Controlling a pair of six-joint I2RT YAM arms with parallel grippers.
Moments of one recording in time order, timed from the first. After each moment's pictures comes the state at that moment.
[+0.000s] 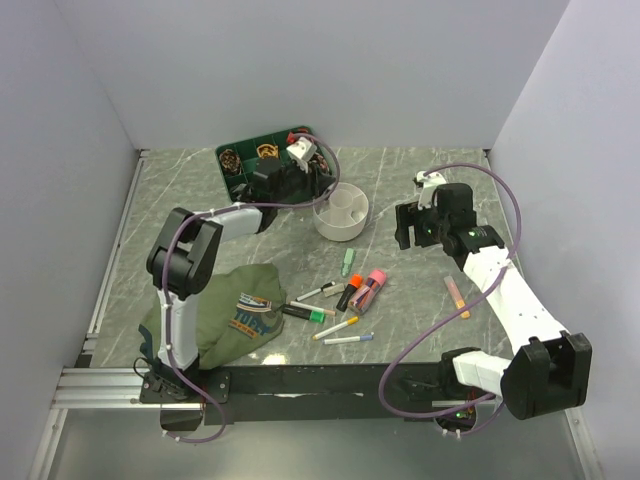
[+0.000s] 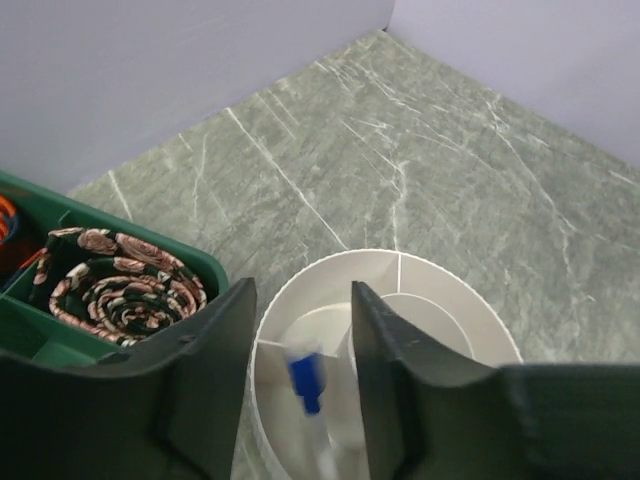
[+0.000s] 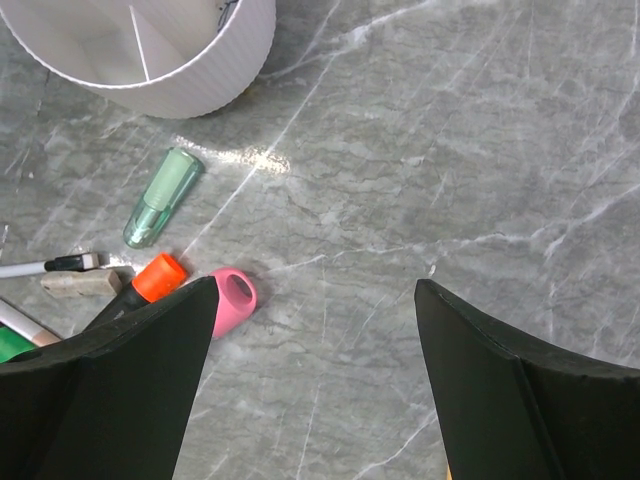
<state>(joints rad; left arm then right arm) -0.45 2.06 1.33 0.70 0.46 -0.13 0.18 1.18 0.95 -0.49 -0.13 -0.04</state>
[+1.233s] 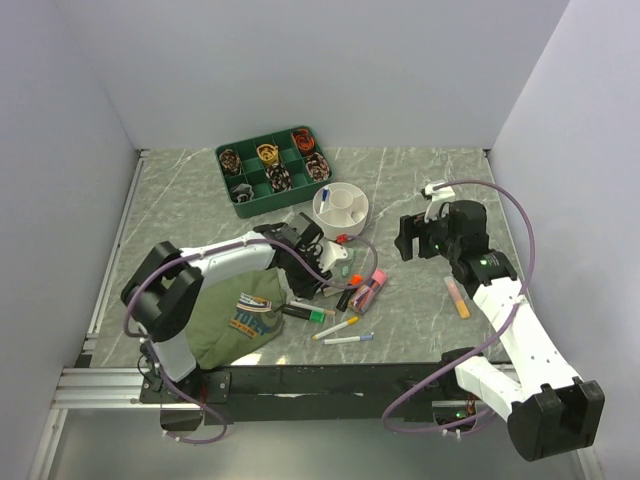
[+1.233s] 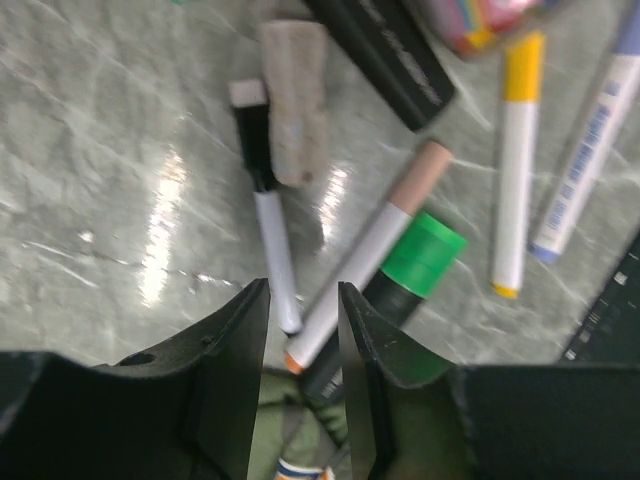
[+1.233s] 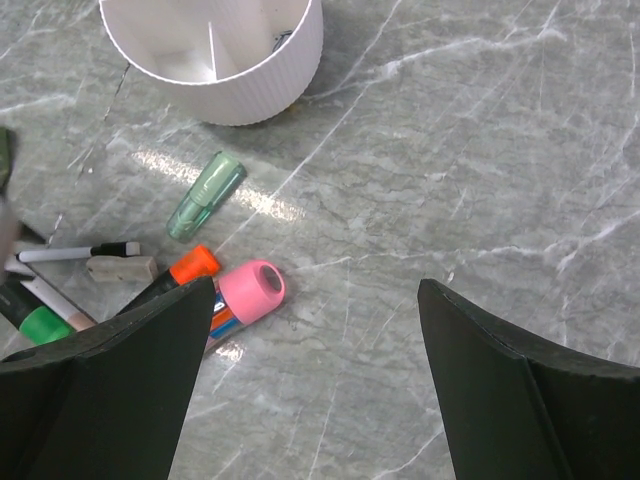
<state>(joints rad) -0.78 1.73 1.14 -0.57 0.36 0.37 0.18 0.96 0.83 -0.43 -0.20 -0.04</state>
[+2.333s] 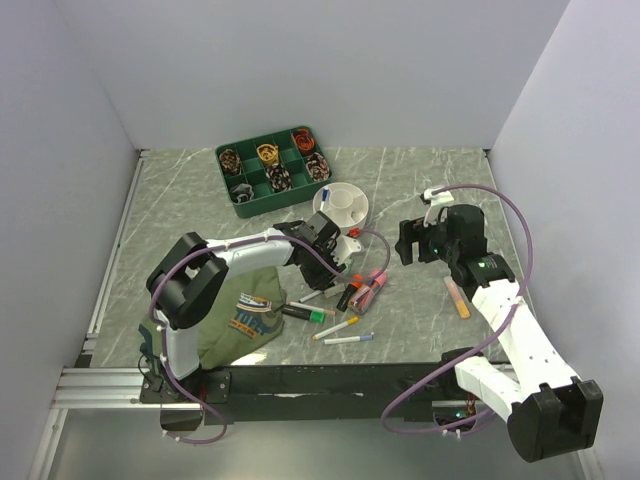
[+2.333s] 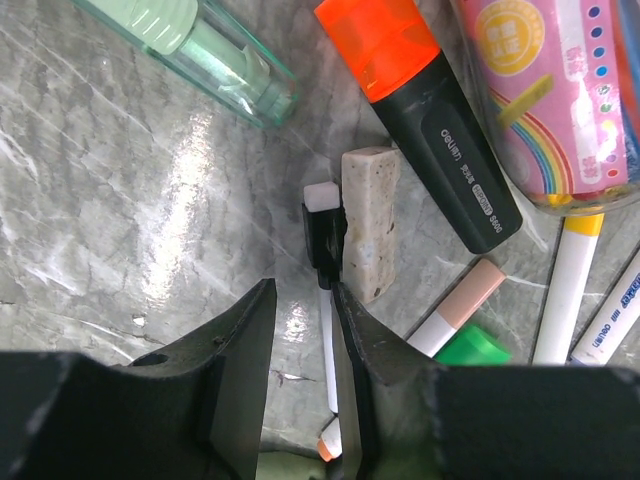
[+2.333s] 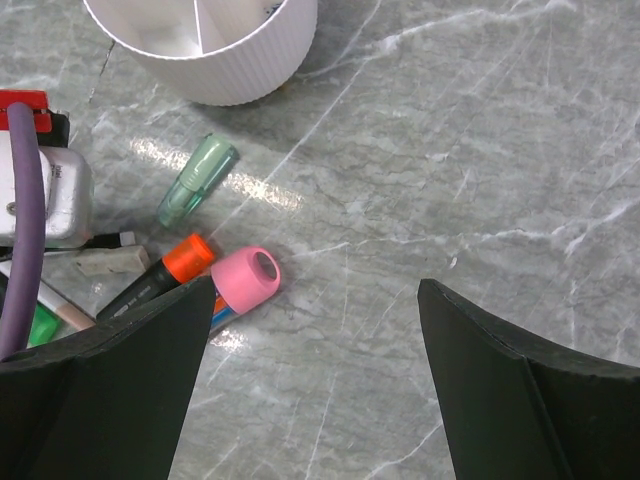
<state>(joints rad) -0.82 1.89 1.26 -0.49 0.25 0.27 0.18 0.95 0.79 -0.43 -0.19 -0.04</state>
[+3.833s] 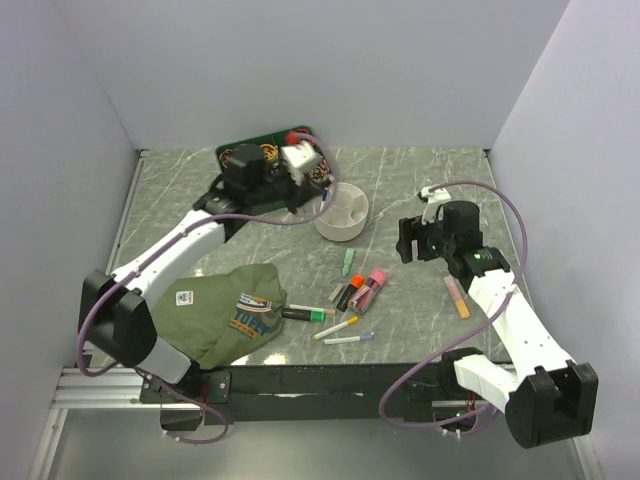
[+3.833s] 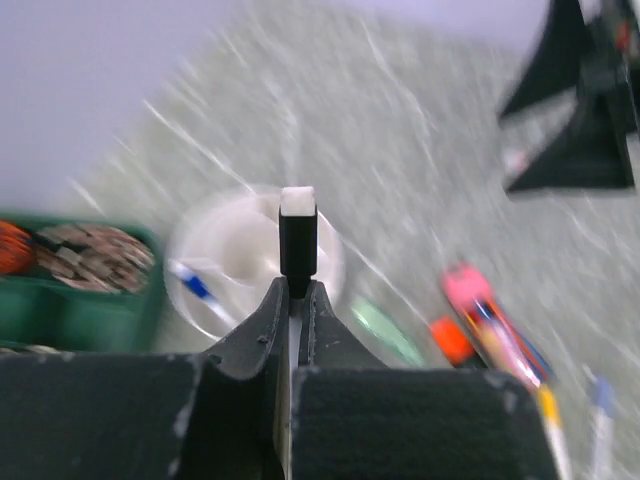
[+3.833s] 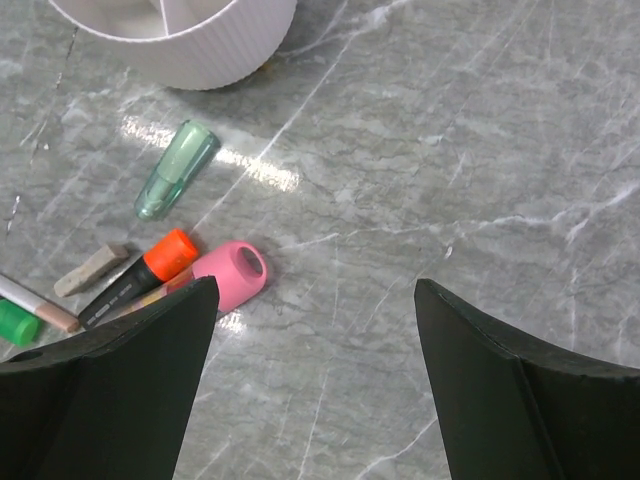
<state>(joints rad) -0.57 1.54 1.34 -0.15 0.52 0.19 0.17 1.01 0.79 -0.43 -0.18 -0.04</state>
